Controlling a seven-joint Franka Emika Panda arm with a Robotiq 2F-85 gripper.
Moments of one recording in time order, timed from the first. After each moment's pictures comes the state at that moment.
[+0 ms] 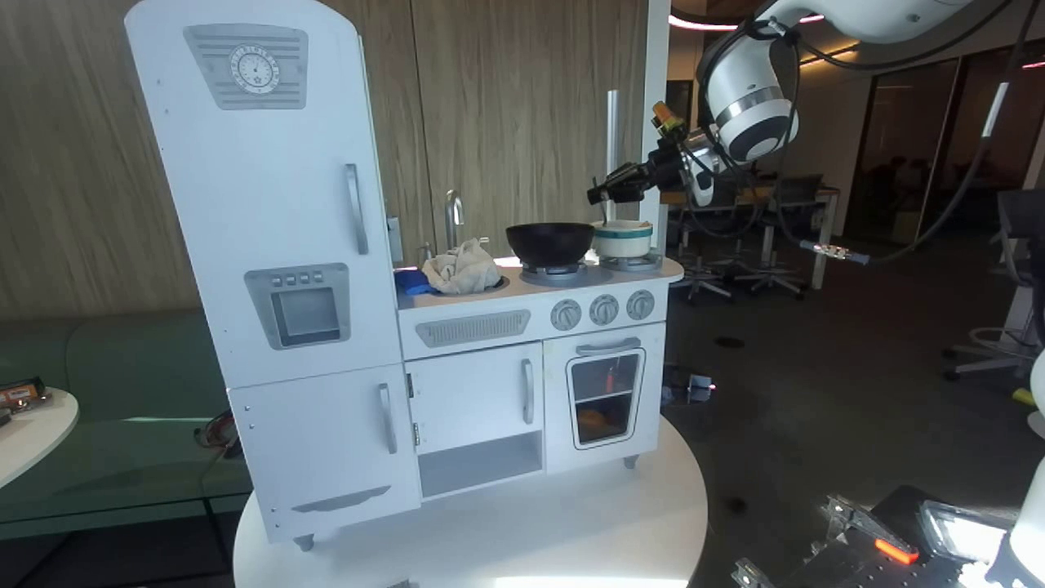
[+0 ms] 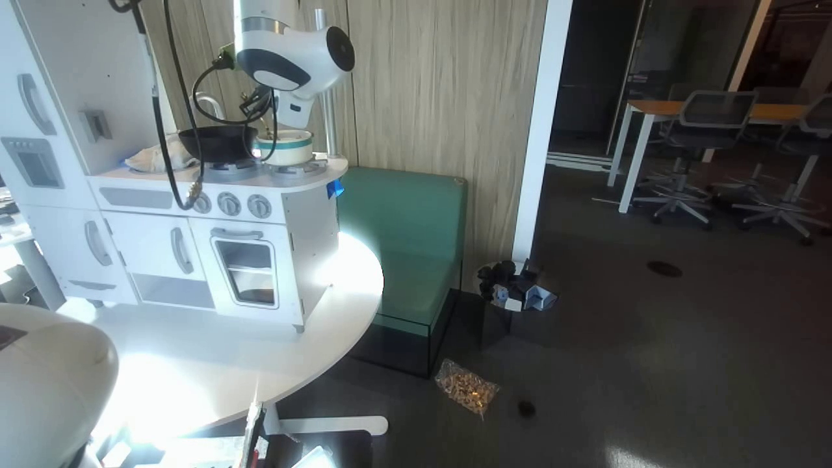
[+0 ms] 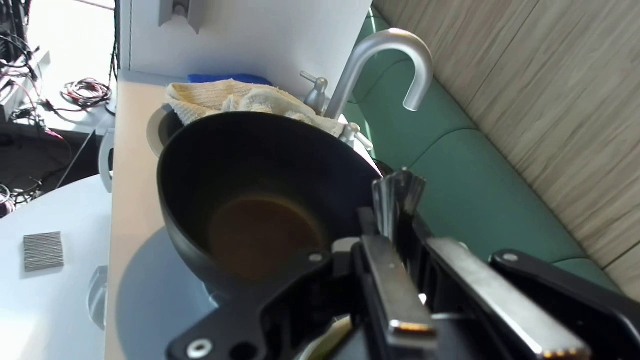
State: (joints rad) arm -0.12 0.03 -0.12 -2.01 1.41 2.10 0.85
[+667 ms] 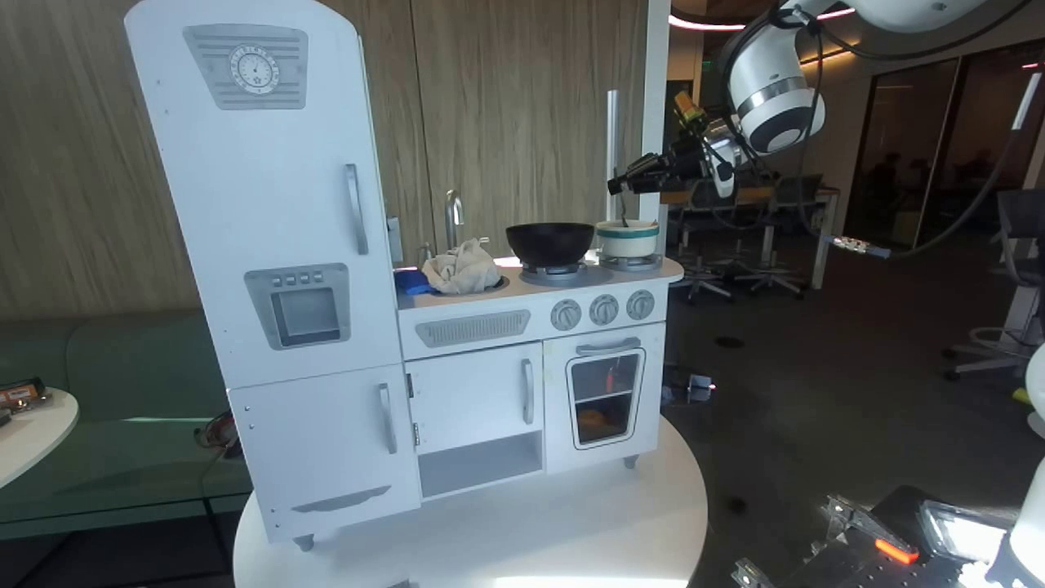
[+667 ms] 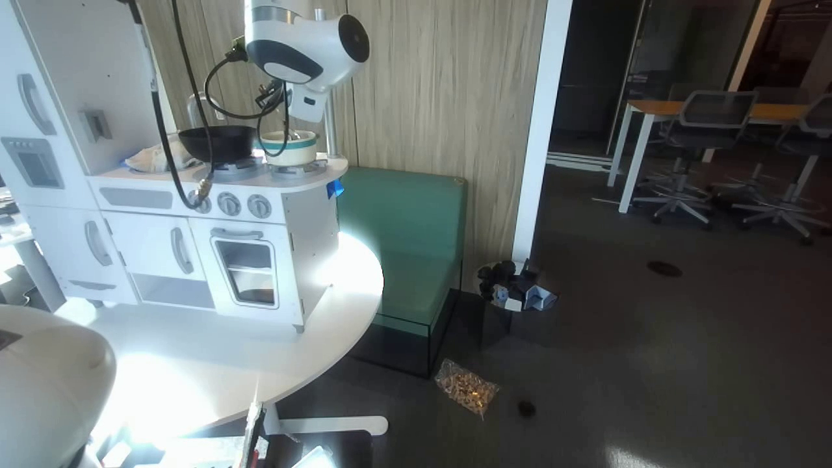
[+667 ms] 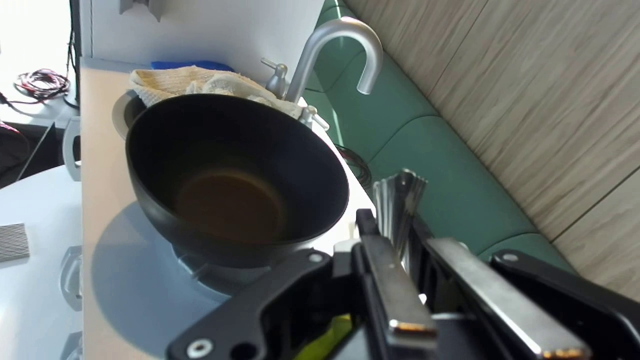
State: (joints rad) arm -0.15 -0.01 -0.15 -2.03 1.41 2.13 0.85
